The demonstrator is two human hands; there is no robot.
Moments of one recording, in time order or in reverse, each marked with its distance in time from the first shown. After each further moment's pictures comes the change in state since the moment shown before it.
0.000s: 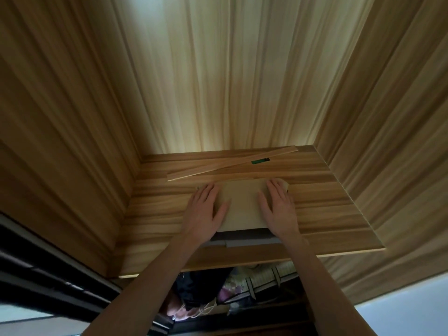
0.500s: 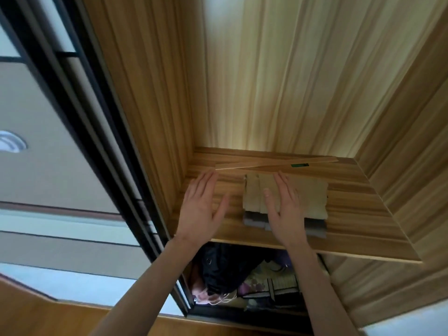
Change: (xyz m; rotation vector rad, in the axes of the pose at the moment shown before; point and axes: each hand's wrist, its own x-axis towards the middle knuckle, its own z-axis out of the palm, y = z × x) left_hand -0.147 -0.017 -0.123 -0.015 0.371 0.000; right_hand -0.098 -0.138 -0.014 0.207 0.038 -0.243
